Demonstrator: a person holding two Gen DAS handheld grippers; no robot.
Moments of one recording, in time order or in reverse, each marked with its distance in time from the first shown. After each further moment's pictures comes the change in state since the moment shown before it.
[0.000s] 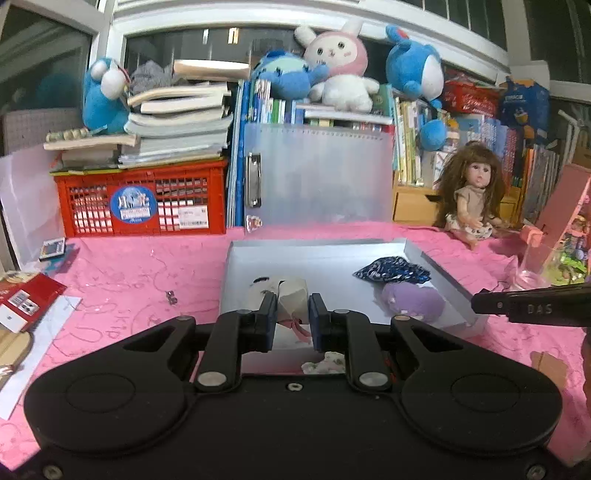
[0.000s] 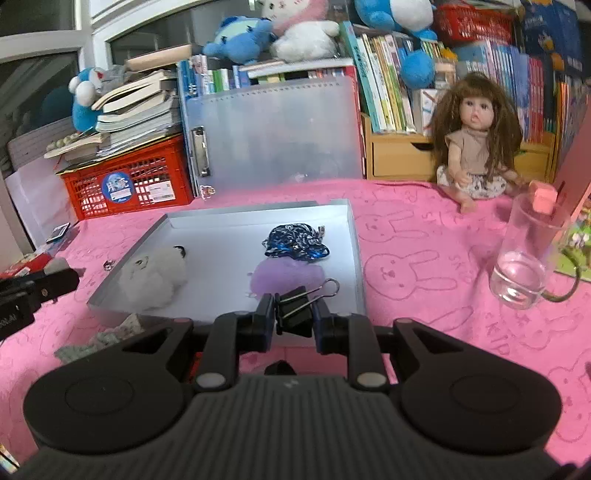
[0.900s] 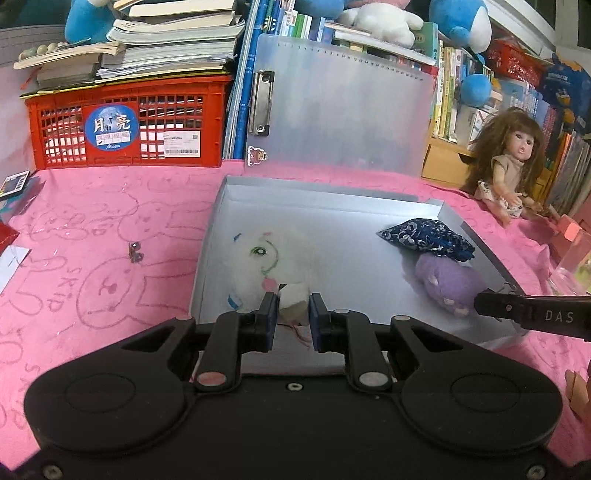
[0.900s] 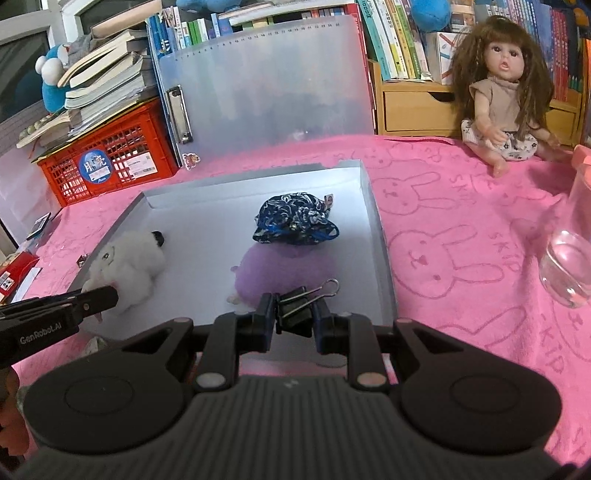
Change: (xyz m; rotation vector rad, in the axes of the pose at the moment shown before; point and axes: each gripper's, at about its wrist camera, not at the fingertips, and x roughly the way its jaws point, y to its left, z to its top) left arm 0.113 0.018 -0.002 -0.101 0.209 -0.011; right arm 0.076 -0.003 0.017 0.040 0.139 0.012
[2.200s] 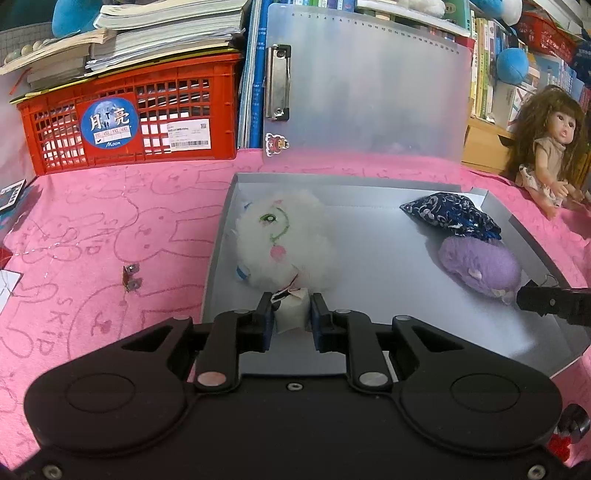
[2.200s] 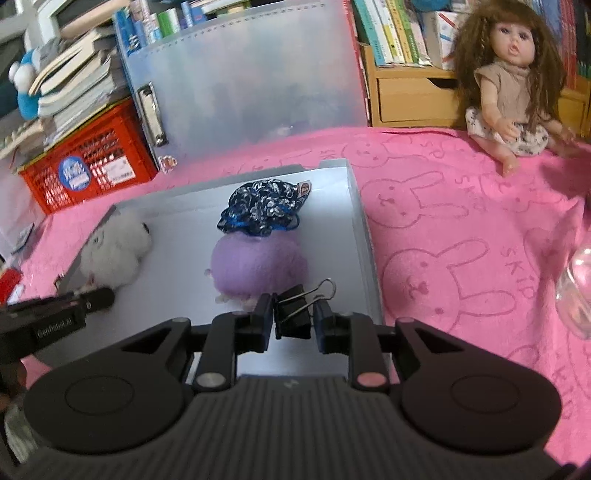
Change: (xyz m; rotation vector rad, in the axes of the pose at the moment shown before) left arm 0.056 0.003 0.025 0.026 0.067 0.095; right arm 0.035 -0.017 0.023 0.009 0.049 -0.007
